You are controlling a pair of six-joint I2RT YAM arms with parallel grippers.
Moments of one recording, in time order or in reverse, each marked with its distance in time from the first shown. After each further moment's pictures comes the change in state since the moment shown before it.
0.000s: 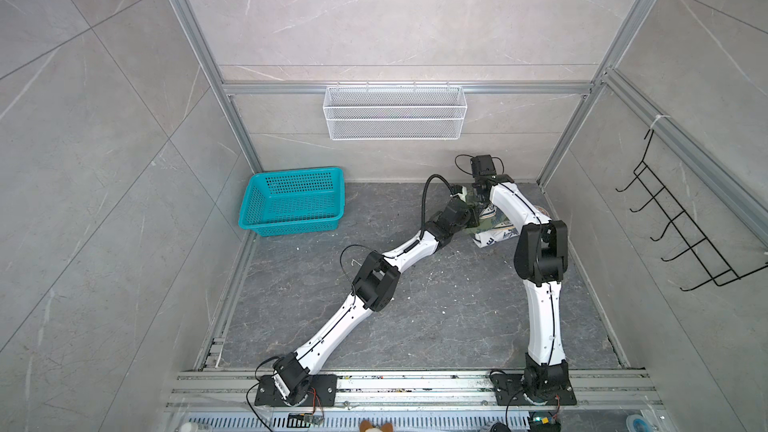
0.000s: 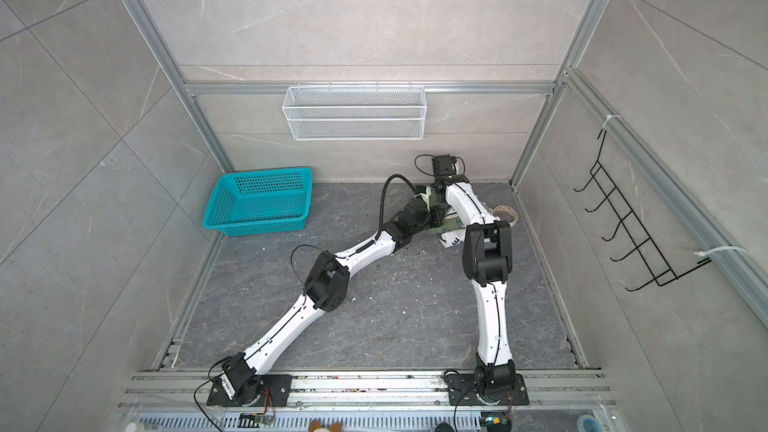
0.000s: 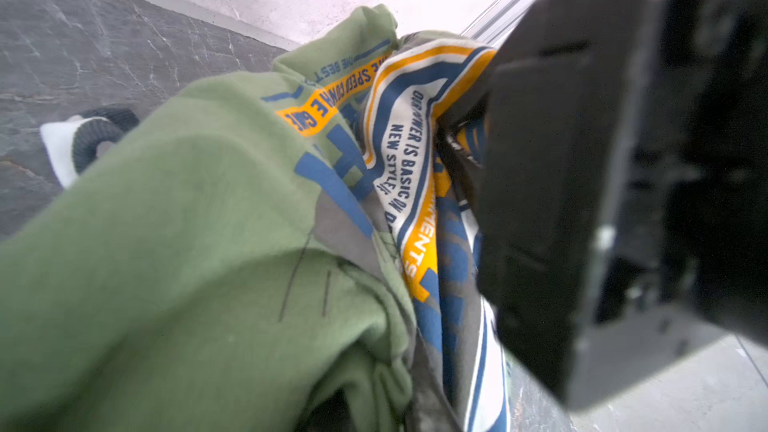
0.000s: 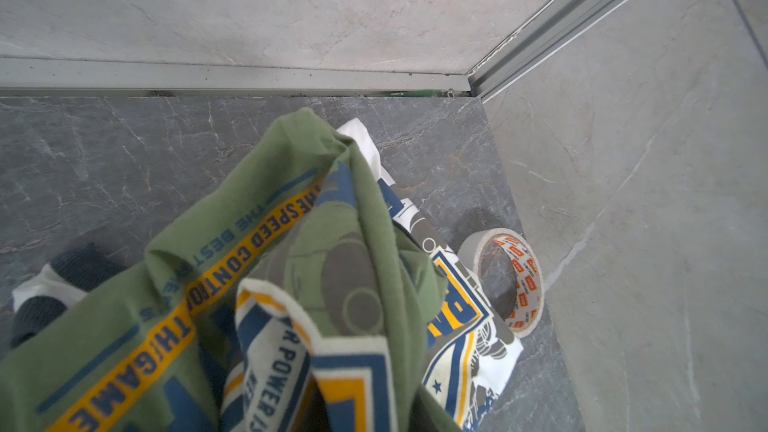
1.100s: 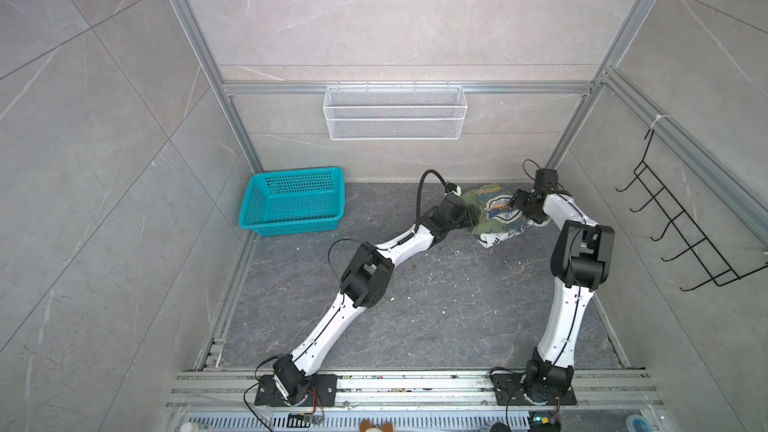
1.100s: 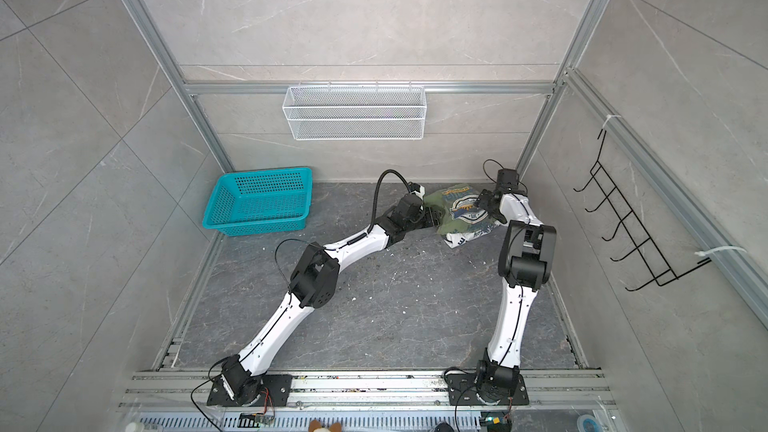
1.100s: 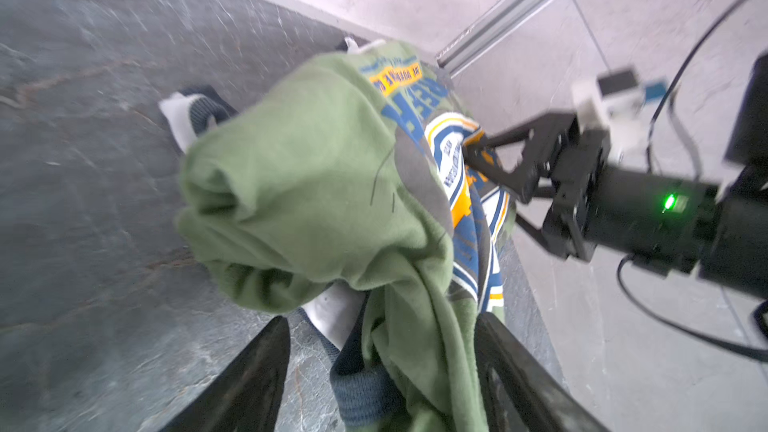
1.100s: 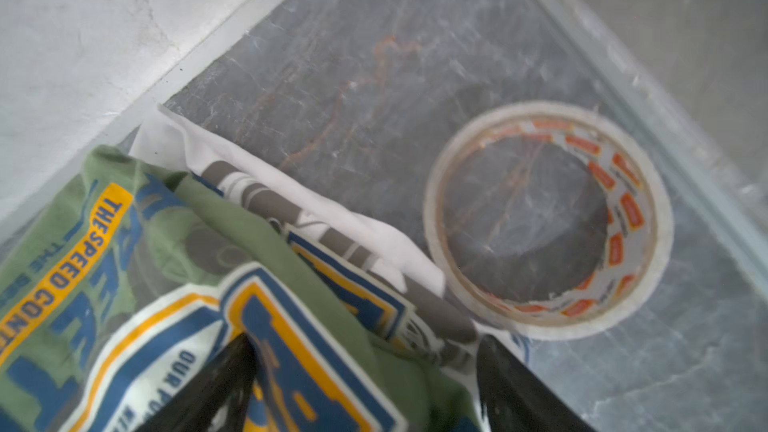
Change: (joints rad) left arm 0.015 -0.251 -0.306 -0.074 0.007 -0.016; right arm -0.403 -0.093 -0.294 0.171 -0.674 0.358
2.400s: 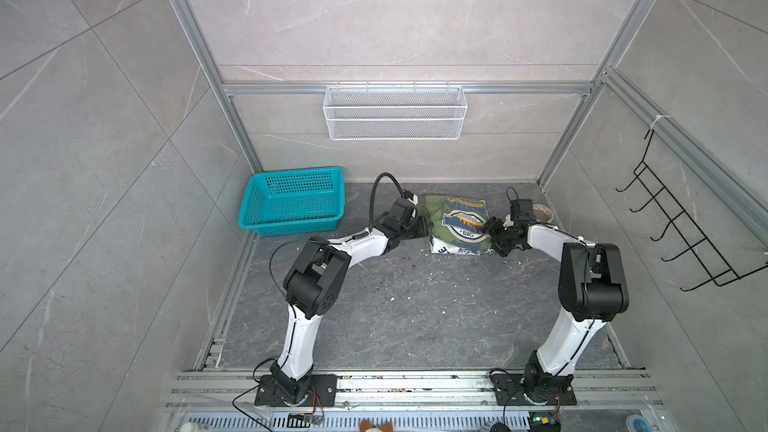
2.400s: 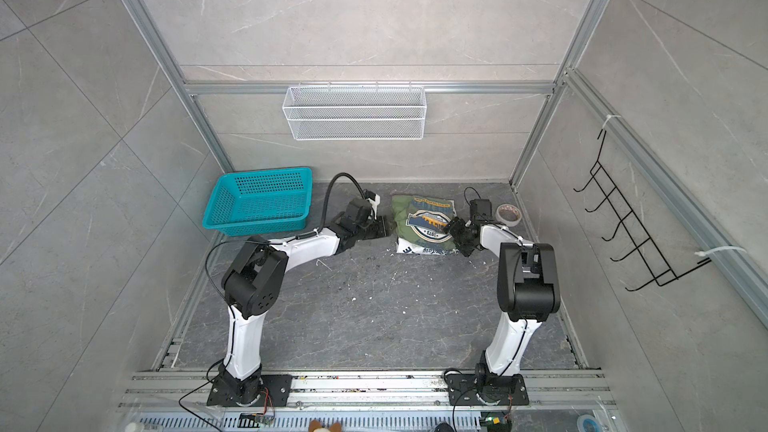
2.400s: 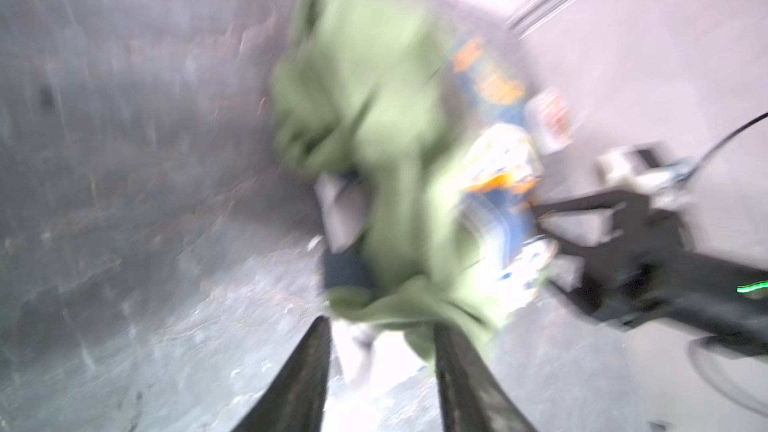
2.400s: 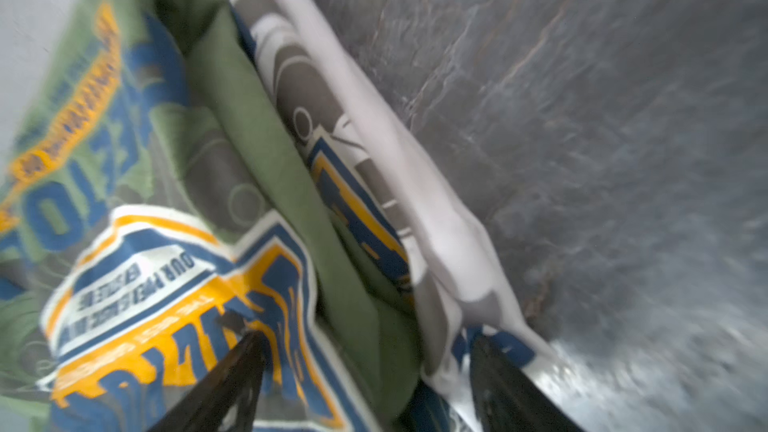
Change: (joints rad) left arm 0.178 -0.557 -0.806 0.127 0.138 0.152; right arm 0.209 -0.394 -0.625 0.172 -0.208 0.341
